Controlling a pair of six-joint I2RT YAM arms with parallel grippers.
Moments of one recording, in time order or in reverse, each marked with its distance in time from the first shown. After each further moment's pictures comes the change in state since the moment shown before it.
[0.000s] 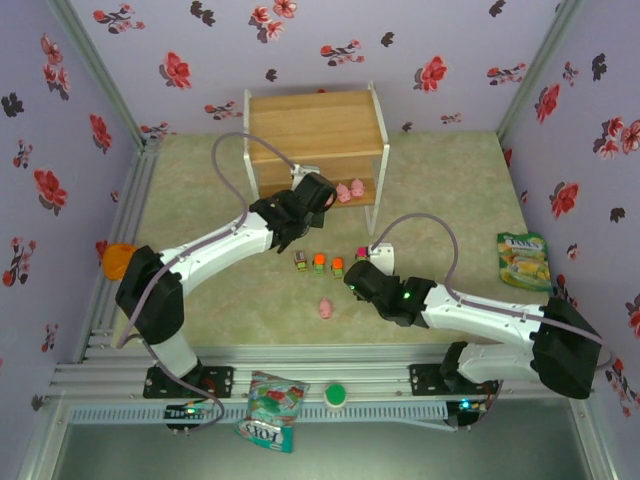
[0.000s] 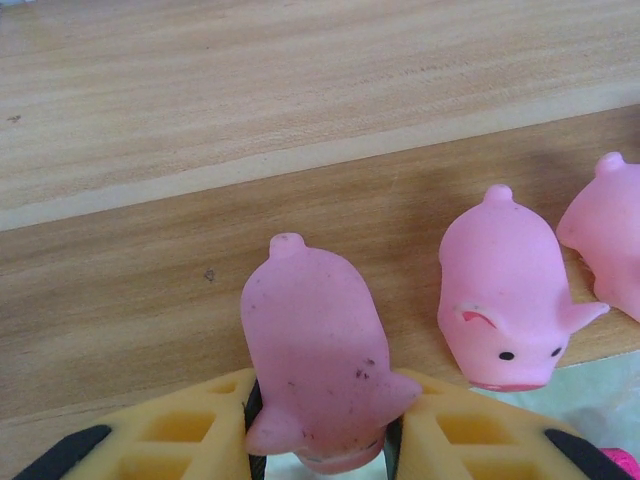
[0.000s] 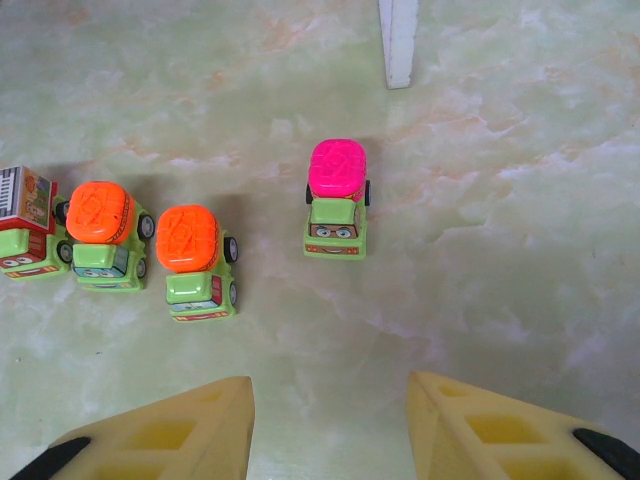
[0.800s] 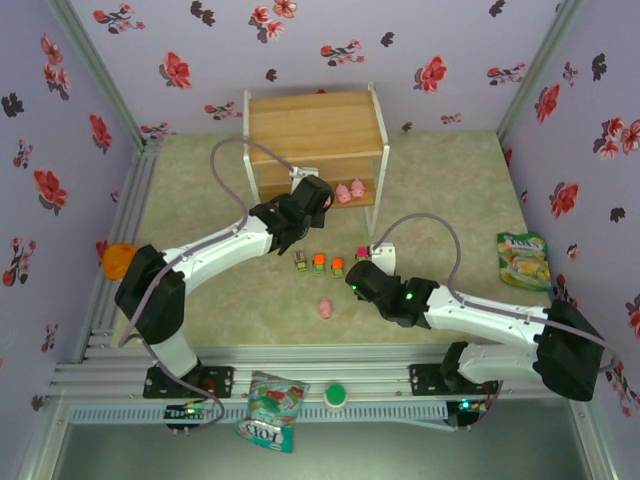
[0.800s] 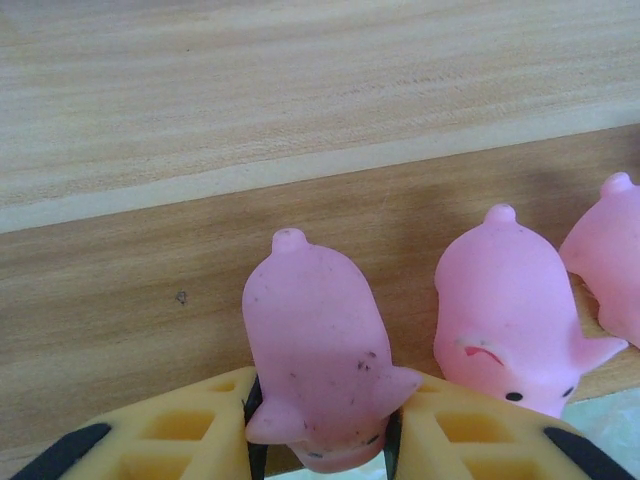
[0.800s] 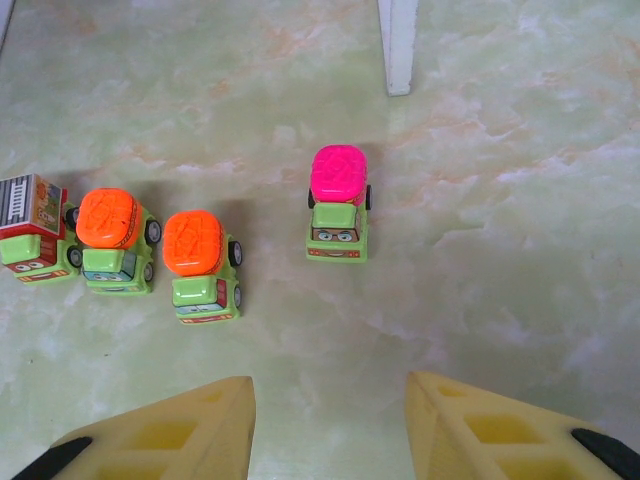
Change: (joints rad) left arm 0.010 -0.002 -0.073 0.134 0.018 0.000; right arm 0.000 -0.021 -0.005 0.000 0.000 0.003
